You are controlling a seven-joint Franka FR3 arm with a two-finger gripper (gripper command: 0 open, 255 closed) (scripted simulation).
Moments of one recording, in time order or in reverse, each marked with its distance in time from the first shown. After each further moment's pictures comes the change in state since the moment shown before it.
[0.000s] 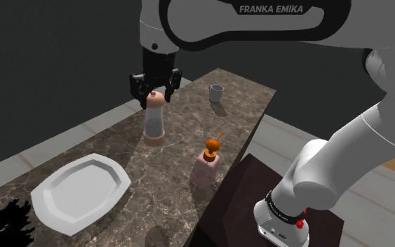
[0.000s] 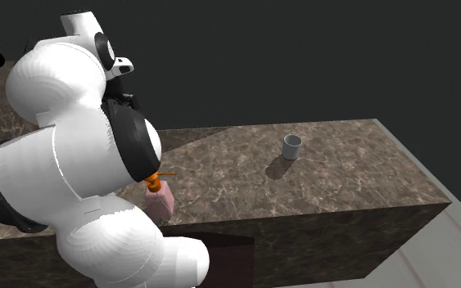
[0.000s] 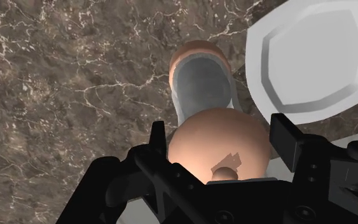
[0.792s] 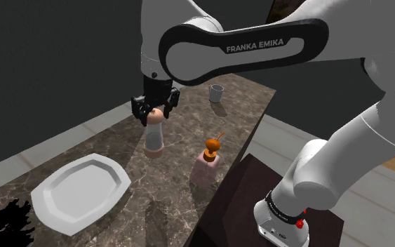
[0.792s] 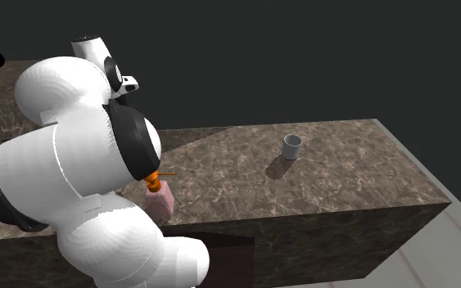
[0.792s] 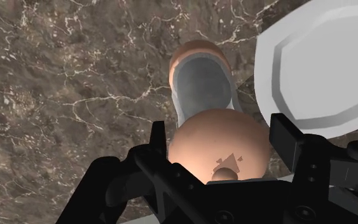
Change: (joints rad) arm 0.004 0.007 0.009 -0.153 -0.001 0.159 0.010
